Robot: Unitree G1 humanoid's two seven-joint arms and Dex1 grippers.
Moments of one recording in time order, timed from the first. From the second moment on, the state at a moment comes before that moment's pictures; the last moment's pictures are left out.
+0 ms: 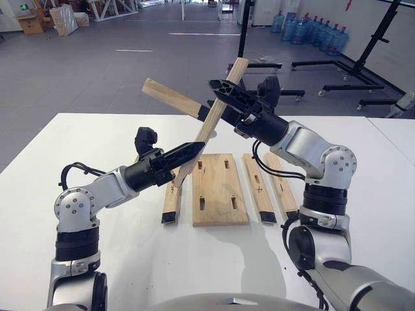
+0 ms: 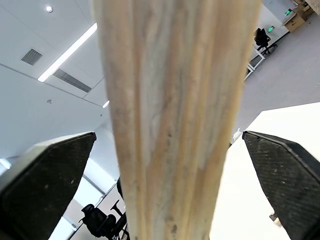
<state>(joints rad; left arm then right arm) -0.32 0.36 0.21 -0.20 -1.60 1.13 -0.39 -0.69 -0.16 -0.29 -0.02 1.63 1.10 -0.01</state>
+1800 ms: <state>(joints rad) -0.31 0.39 0.24 -0.25 -1.43 0.95 -0.34 -0.59 -0.33 -0.20 -0.09 1.33 0.84 0.27</state>
